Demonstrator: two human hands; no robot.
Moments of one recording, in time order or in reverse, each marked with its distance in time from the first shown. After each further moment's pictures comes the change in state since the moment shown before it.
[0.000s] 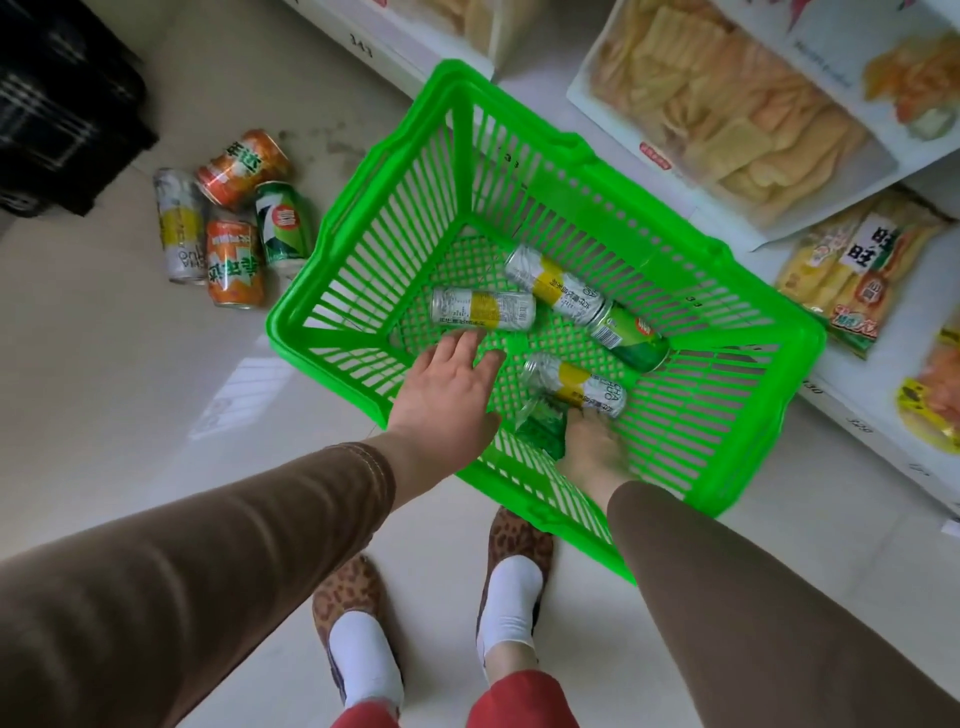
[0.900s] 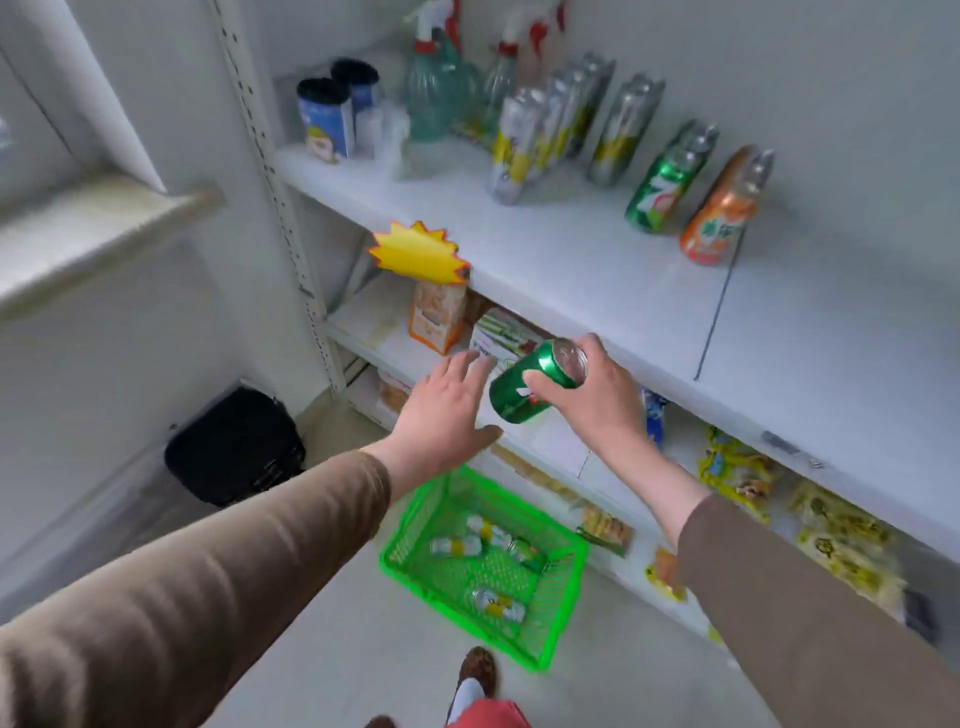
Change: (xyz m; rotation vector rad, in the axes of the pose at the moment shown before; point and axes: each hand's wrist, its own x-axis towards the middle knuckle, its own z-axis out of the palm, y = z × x) left_hand -0.260 0.085 -0.607 -0.097 0.535 0.207; right_hand -0.536 -0.062 -0.580 0.666 0.983 -0.266
